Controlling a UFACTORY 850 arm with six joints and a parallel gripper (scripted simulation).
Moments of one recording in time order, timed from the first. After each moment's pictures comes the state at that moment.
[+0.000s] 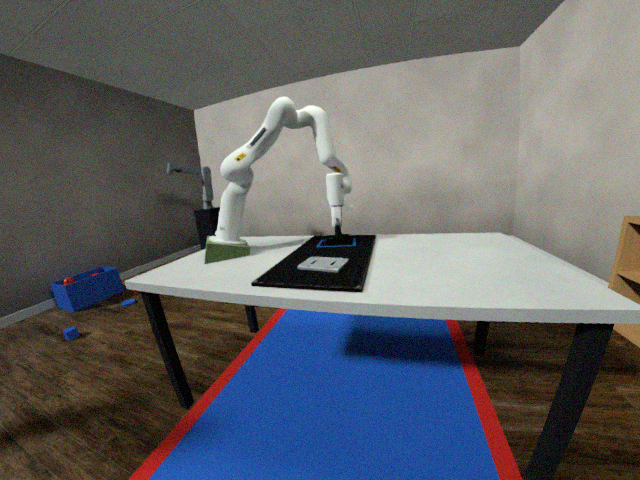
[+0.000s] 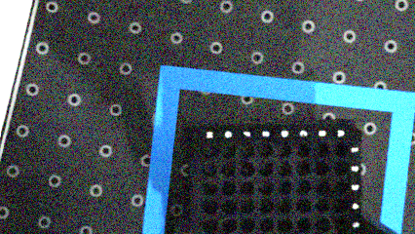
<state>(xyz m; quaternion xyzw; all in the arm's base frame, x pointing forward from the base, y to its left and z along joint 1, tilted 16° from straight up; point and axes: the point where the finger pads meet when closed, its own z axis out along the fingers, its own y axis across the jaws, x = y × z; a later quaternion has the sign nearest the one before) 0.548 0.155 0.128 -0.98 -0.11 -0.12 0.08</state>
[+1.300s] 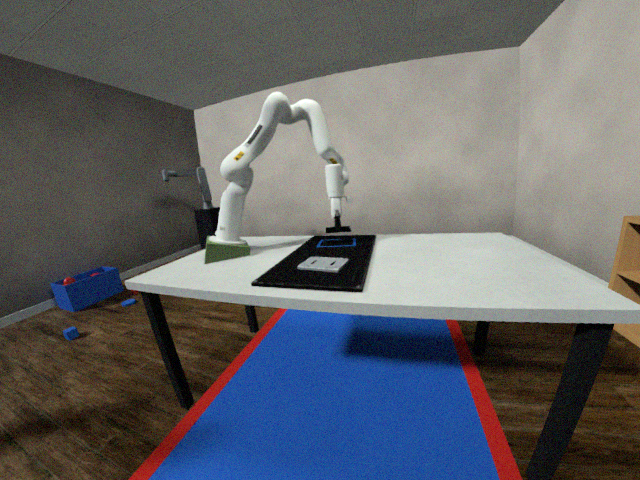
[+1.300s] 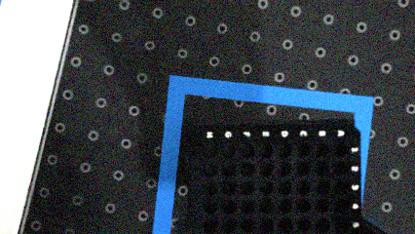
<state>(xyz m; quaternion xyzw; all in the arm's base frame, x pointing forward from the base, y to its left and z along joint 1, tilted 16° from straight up) 0.539 0.148 0.169 -0.98 -0.11 -0.12 0.08</state>
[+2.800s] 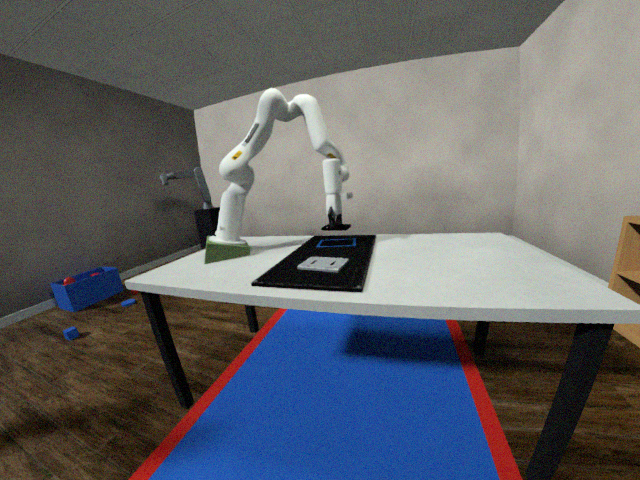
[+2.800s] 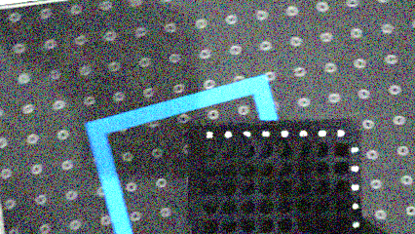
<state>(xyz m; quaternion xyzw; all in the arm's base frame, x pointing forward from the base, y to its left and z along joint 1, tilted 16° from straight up) 0.536 0.101 0.181 -0.99 0.08 -0.10 0.10</state>
